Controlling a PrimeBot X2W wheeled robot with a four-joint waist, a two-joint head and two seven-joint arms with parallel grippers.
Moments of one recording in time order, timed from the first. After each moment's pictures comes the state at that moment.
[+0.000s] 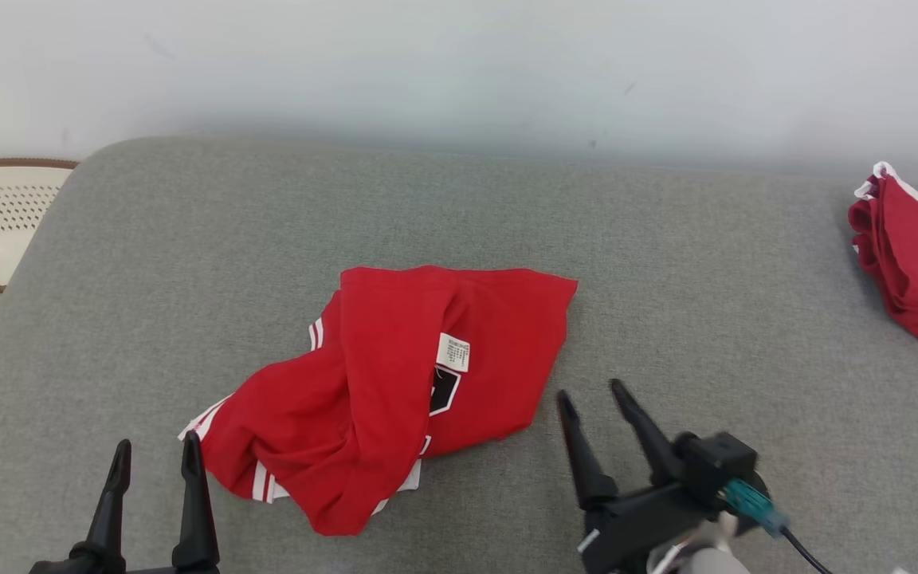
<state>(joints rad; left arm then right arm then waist) -0.01 0.10 -0.01 -0.10 -0.22 0.11 -0.26 -0.21 -0.05 0.39 0.29 0.23 0.13 -0.26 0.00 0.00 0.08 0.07</state>
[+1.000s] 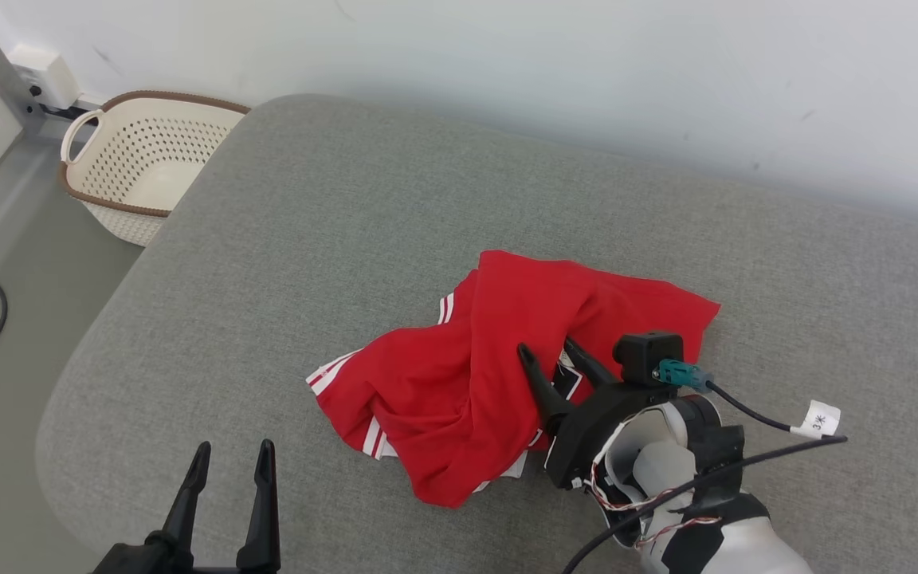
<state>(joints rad) -0.06 0.05 -0.07 0.02 -0.19 0.01 -0.26 -0.72 -0.05 0.76 0.96 0.67 0.13 -0.26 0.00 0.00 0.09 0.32</state>
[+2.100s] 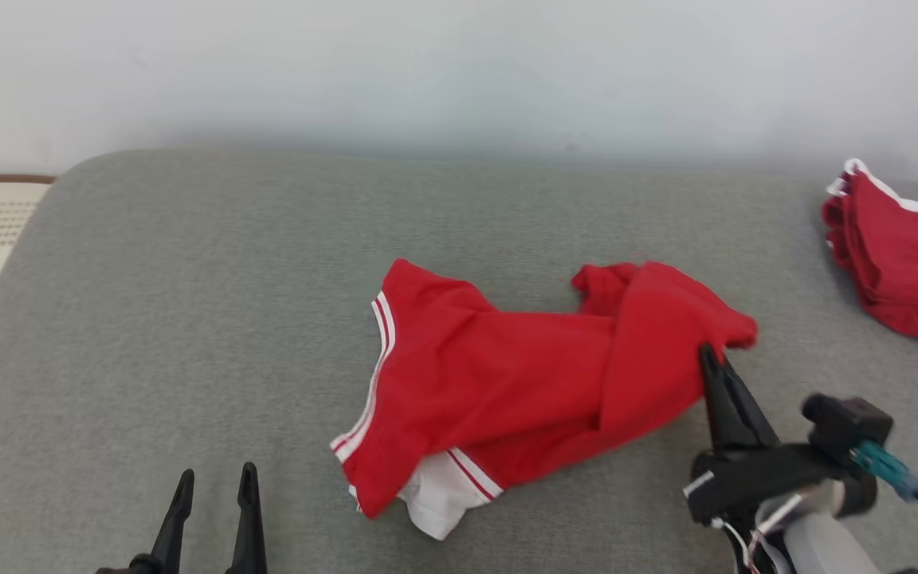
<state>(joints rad) -0.02 0.05 -0.06 0.03 -0.24 0.05 -0.26 -0.31 -0.18 0.32 0.34 0.47 0.13 -0.24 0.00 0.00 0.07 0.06</state>
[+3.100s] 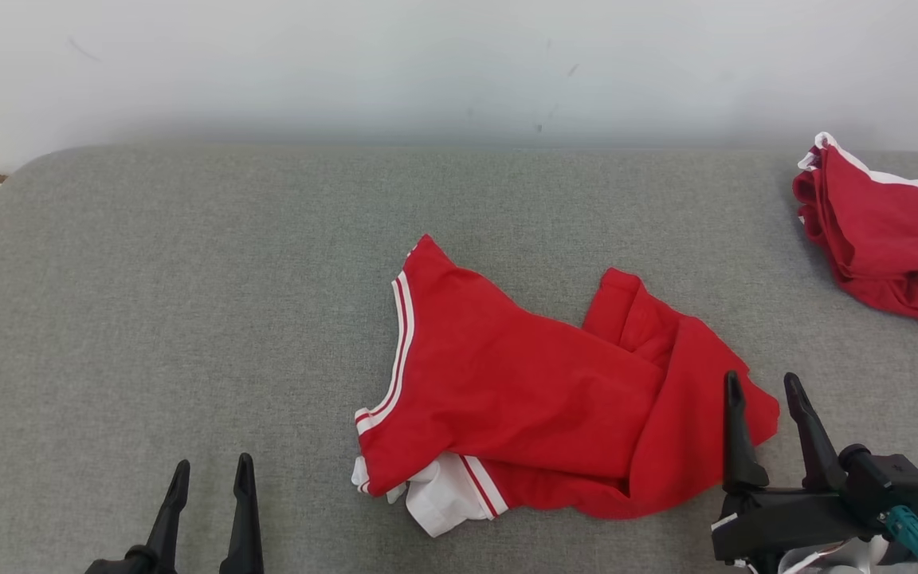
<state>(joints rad) -0.04 0.05 -0.05 0.03 -0.24 0.04 -0.26 -0.12 -0.06 0.08 0.14 0.17 0.13 -0.24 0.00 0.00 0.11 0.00</state>
